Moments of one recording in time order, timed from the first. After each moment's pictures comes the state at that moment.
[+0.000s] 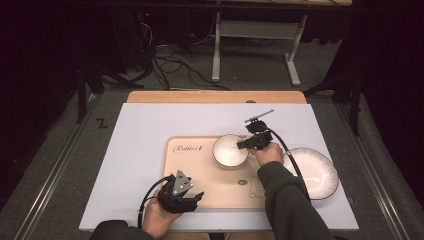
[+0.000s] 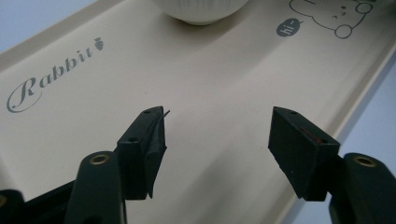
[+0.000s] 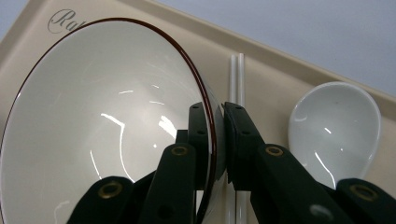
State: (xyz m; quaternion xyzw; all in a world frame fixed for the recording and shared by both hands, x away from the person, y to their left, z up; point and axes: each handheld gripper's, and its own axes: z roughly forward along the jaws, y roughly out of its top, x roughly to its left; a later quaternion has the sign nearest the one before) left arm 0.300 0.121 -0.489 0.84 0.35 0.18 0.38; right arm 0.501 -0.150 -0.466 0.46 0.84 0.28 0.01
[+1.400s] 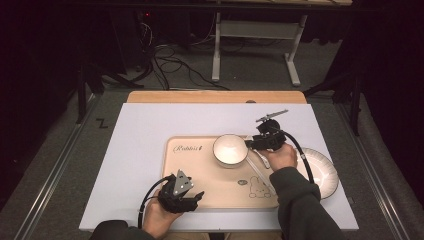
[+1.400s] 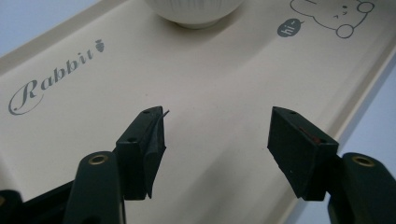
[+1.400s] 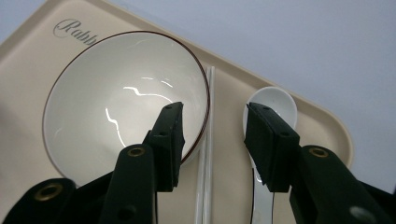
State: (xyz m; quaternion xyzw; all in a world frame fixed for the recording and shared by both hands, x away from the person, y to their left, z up) left arm 0.302 0.120 -0.490 0.84 0.35 0.18 0.37; right arm 0.468 -0.174 -0.425 0.43 0.85 0.30 0.09
